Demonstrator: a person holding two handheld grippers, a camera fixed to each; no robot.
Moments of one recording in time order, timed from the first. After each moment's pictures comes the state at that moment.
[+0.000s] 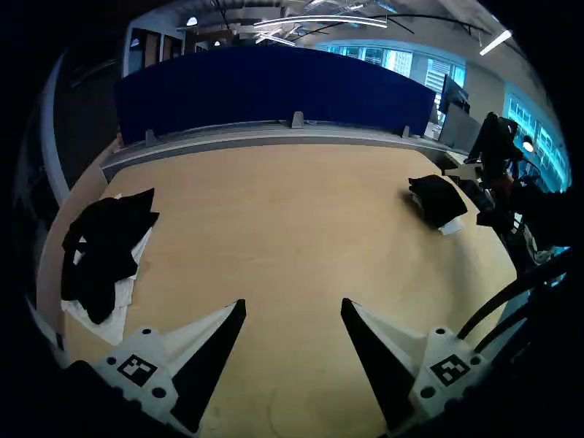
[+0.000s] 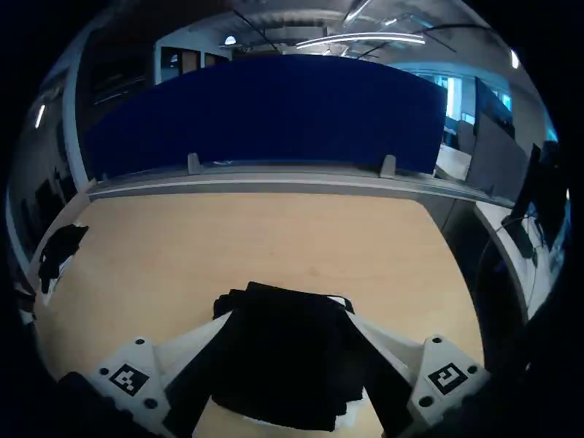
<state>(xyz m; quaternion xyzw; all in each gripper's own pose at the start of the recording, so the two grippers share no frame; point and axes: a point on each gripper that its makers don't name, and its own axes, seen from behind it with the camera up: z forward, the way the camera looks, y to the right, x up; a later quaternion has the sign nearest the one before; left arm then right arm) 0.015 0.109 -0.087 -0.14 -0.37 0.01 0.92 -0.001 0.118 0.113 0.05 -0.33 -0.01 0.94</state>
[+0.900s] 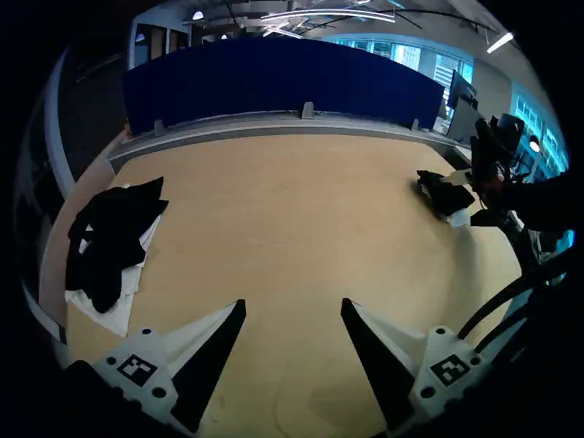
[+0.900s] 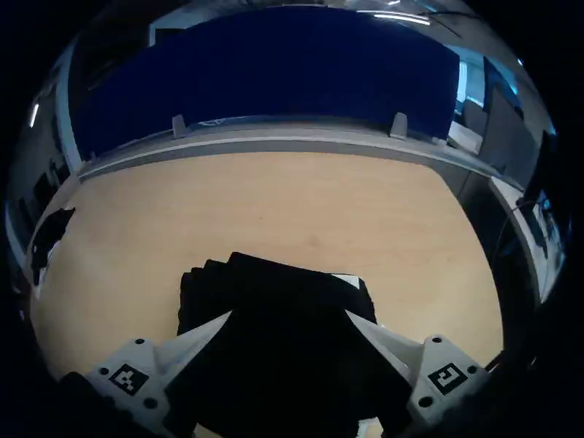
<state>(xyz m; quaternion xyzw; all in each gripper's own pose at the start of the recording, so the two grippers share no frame) 0.004 0.095 -0.098 -0.12 -0.38 0.01 0.91 -0.080 0.130 0.130 0.05 -0.39 0.01 0.92</state>
